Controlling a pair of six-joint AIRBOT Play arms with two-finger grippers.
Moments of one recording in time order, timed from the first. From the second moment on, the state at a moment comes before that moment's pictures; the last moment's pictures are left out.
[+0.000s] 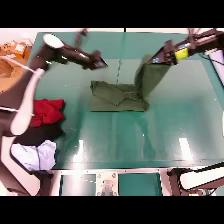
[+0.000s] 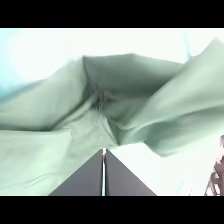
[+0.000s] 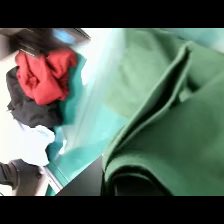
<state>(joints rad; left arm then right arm) -0.17 -1.85 1.93 0.59 -1.25 -1.31 -0.02 -1.65 1.87 -0.69 1.59 1.41</state>
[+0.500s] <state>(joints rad) -0.01 -1.76 1.93 0.65 -1.38 -1.30 0.45 -1.91 1.72 -0.63 1.03 1.42</state>
